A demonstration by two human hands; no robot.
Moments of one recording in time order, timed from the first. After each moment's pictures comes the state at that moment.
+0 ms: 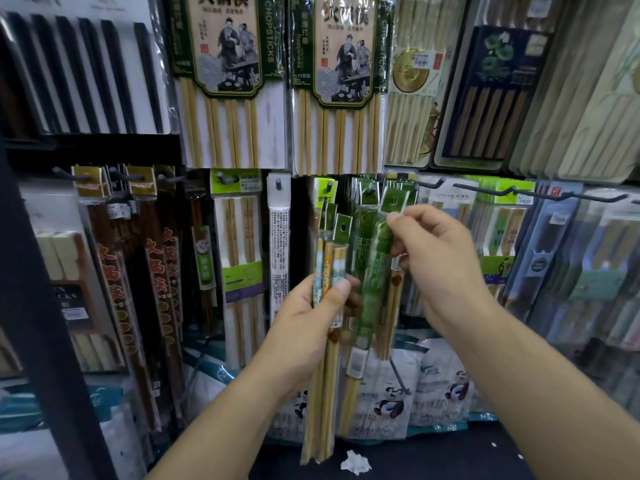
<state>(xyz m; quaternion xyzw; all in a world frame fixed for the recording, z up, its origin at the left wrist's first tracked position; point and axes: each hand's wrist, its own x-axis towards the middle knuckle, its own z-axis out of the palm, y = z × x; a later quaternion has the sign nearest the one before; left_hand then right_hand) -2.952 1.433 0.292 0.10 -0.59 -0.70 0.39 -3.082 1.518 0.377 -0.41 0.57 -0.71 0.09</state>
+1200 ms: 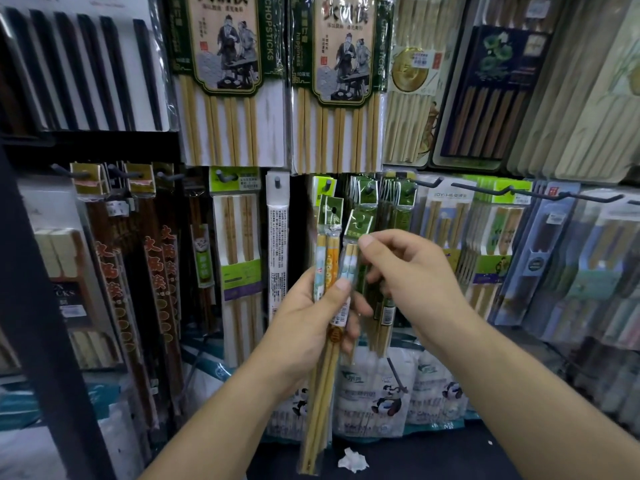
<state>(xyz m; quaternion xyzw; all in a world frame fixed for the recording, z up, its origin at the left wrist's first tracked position) -2.951 1.435 0.295 0.05 -0.62 -0.68 0.38 -3.076 1.518 0.355 -0.47 0.60 -0.64 0.11</state>
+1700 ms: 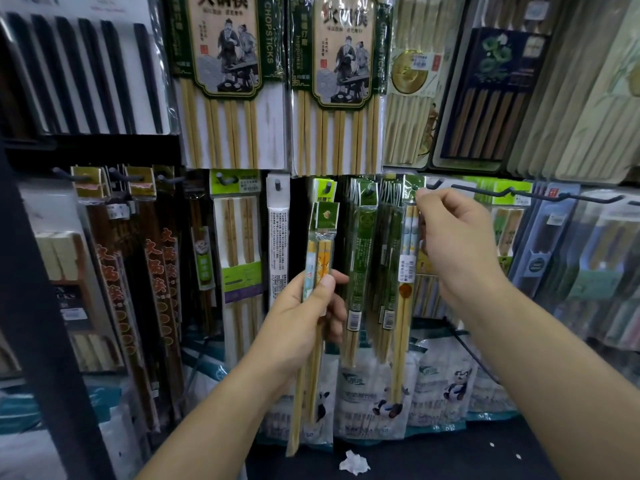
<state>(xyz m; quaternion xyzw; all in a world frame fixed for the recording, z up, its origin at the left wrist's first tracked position) -2.947 1.425 0.294 0.12 -0.64 -0.65 0.39 -3.107 1.515 0.392 -0.38 0.59 -0.72 0.02</state>
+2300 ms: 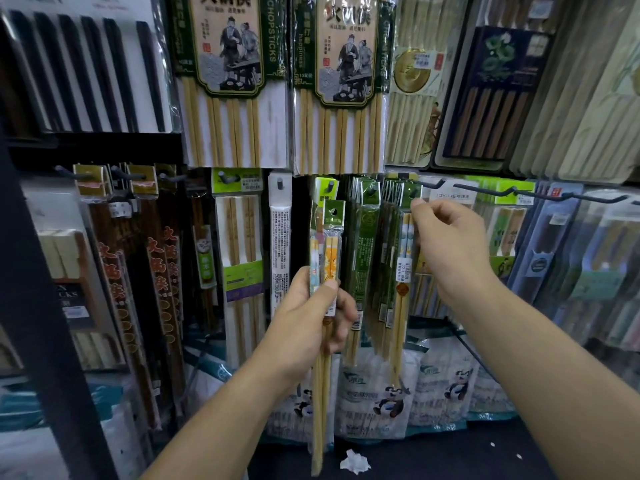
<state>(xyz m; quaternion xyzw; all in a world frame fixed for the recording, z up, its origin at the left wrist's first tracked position) -2.947 1.430 0.296 0.10 -0.63 -0.67 0.38 -3.124 1.500 0.378 -0.35 0.65 -0.68 -0.03</state>
